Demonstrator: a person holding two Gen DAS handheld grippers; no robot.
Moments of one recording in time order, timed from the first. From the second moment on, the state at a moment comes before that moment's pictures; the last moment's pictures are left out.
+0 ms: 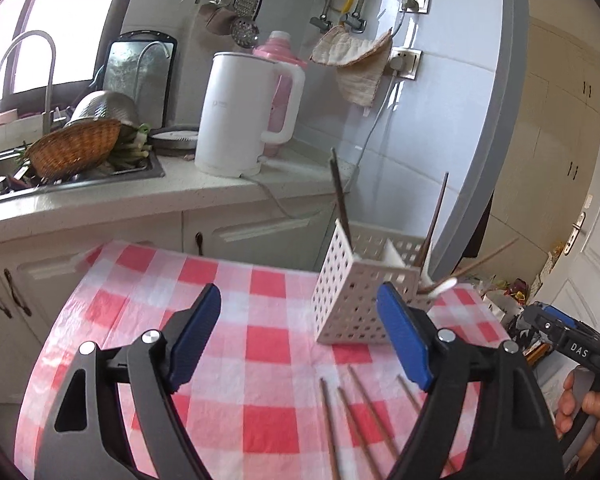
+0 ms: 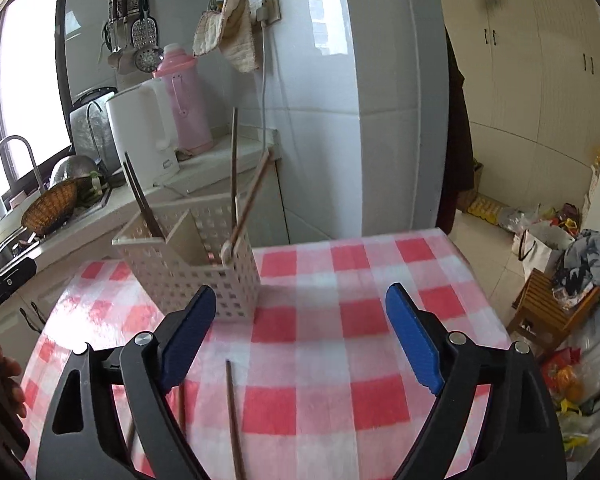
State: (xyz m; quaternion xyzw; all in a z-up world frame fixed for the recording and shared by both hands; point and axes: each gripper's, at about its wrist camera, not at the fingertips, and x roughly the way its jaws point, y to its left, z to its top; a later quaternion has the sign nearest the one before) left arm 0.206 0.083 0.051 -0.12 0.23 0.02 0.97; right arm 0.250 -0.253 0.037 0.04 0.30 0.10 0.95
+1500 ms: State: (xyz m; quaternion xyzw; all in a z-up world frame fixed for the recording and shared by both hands) left arm 0.255 0.001 -0.085 0.02 0.45 -0.01 0.89; right arm 0.250 -0.156 -0.087 -0.08 0.45 0.20 0.87
